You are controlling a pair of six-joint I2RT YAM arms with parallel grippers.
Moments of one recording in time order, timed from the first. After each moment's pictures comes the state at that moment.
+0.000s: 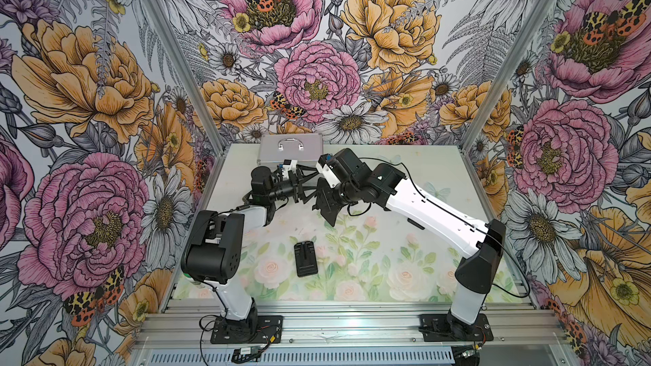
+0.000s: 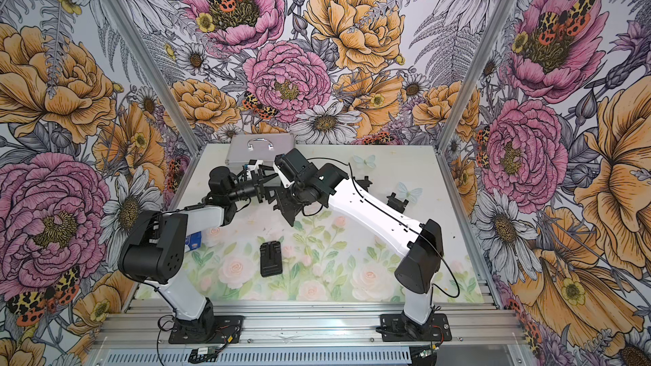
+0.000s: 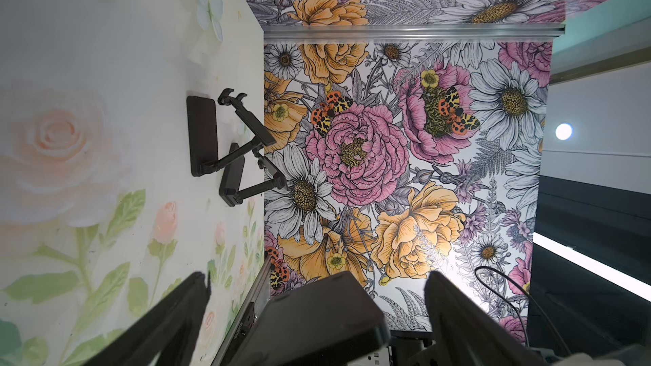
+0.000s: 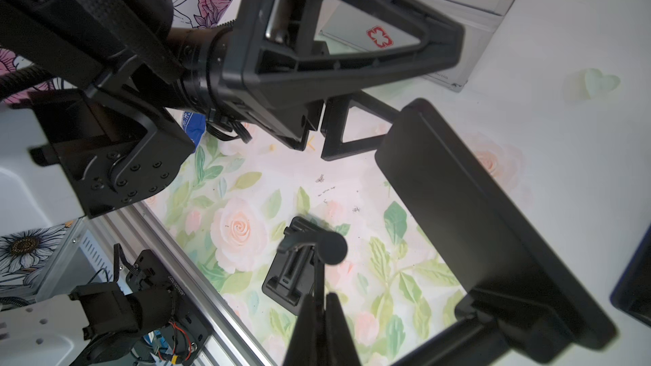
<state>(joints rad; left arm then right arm) -0.12 1.73 0.85 0.78 1.05 -1.50 0.86 1.82 1.90 -0.98 -0.11 0.38</state>
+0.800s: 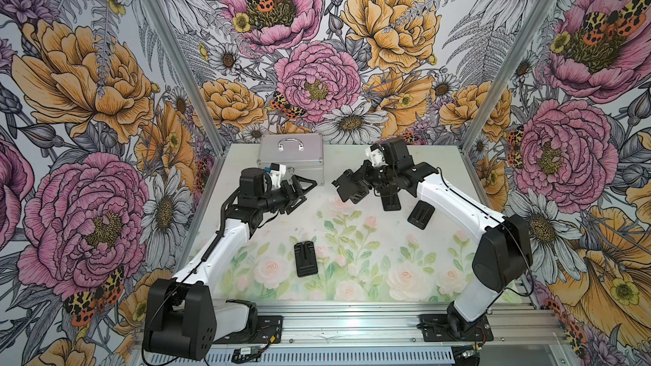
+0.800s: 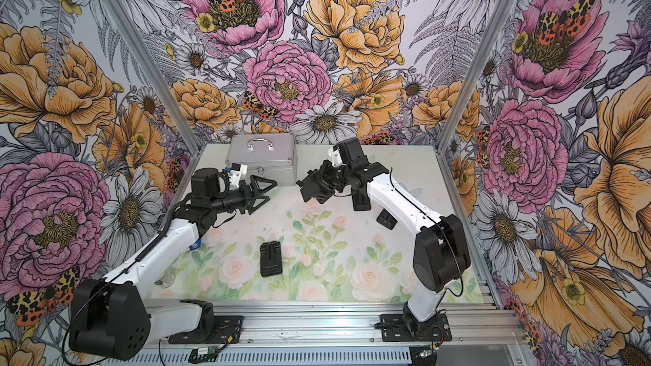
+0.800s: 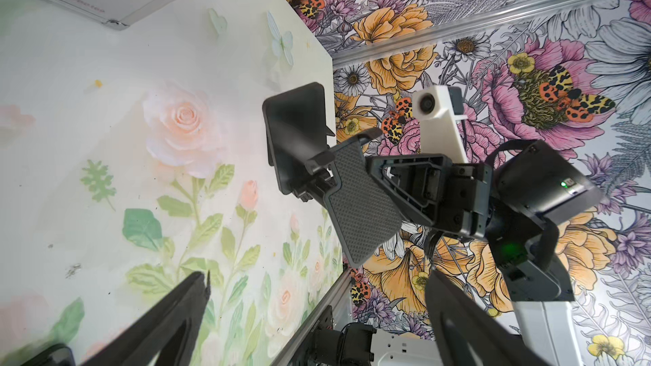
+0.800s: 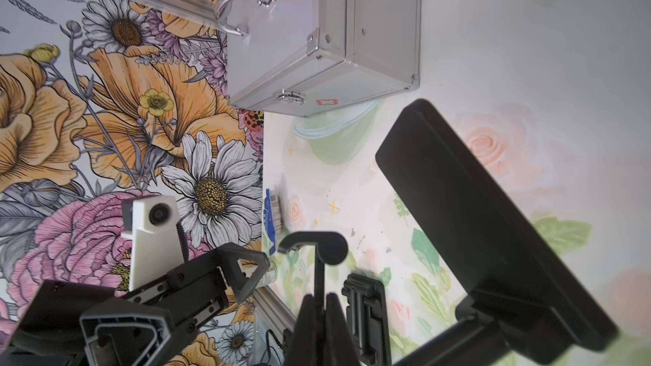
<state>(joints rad) -0.17 1.23 0.84 -0.15 0.77 -0.93 0.47 1.72 1.47 -0.41 -0.57 0.92</state>
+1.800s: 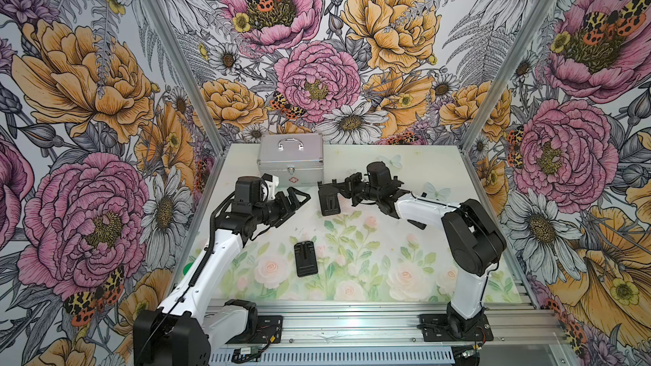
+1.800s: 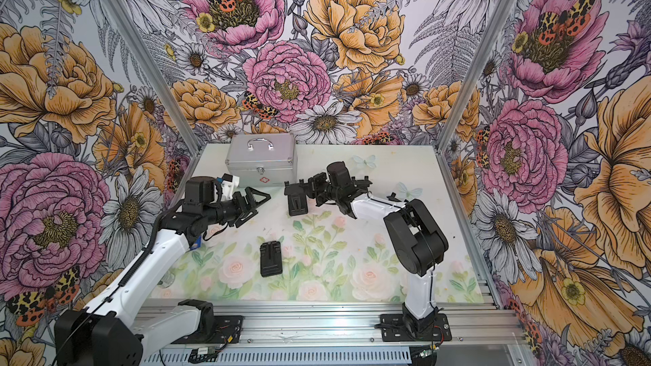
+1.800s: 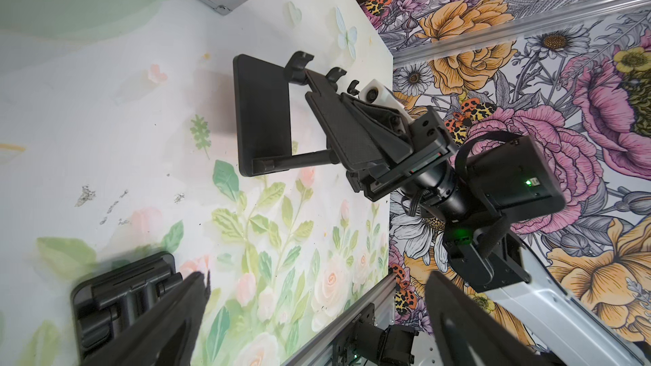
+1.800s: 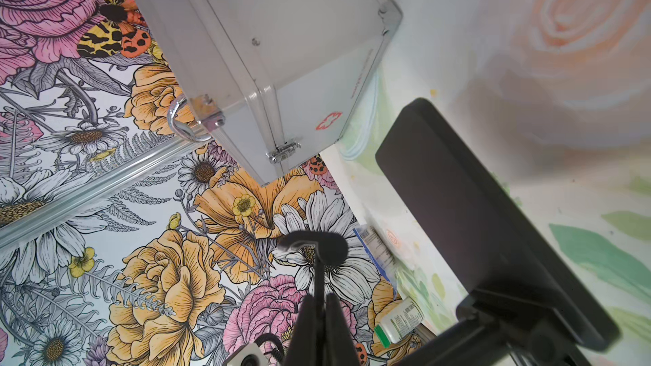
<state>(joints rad) -0.16 1.10 0.86 -0.48 0.62 -0.79 0.55 1.89 1.18 0.27 -0.50 1.78</state>
